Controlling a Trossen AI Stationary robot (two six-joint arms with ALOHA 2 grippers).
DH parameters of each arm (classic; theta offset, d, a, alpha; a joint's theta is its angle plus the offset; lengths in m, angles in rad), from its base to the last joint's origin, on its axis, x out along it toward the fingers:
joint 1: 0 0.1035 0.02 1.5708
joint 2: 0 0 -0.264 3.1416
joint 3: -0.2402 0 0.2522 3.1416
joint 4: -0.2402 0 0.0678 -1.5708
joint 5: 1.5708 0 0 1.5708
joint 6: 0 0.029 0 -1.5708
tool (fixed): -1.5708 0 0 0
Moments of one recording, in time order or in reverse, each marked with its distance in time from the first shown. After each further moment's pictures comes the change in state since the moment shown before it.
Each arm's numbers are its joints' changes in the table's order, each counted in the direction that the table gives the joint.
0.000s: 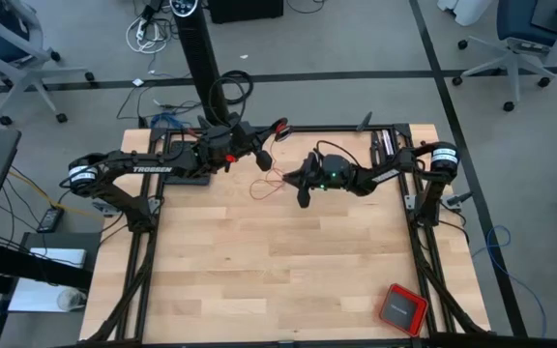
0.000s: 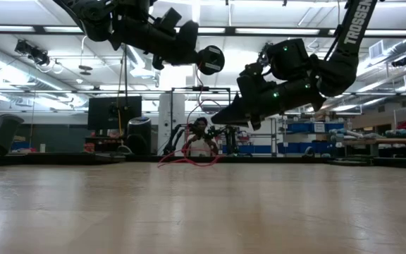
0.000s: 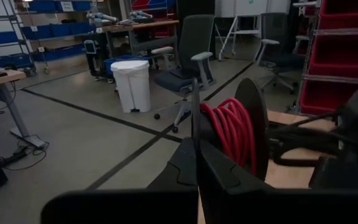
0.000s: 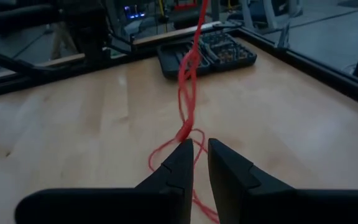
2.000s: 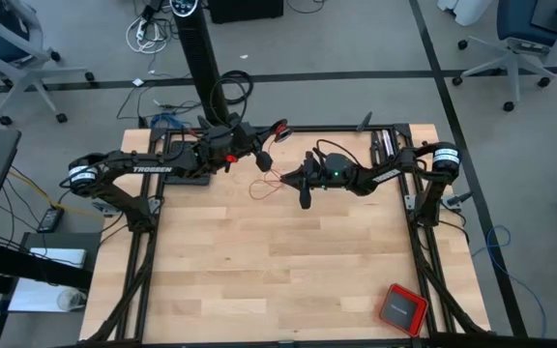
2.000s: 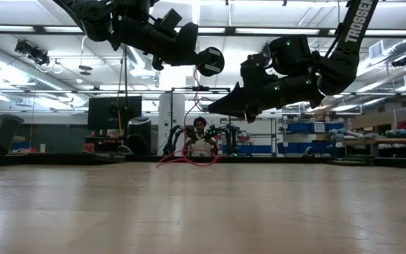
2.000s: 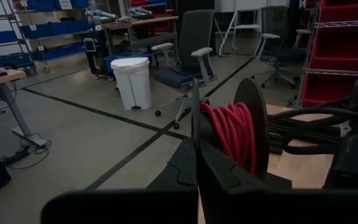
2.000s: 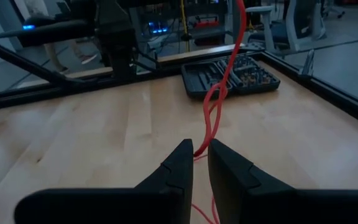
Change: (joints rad) left arm 0.000 0.000 0.000 -0.017 0.000 0.014; right arm 0.000 0.013 -0.001 0.063 0.078 -0.035
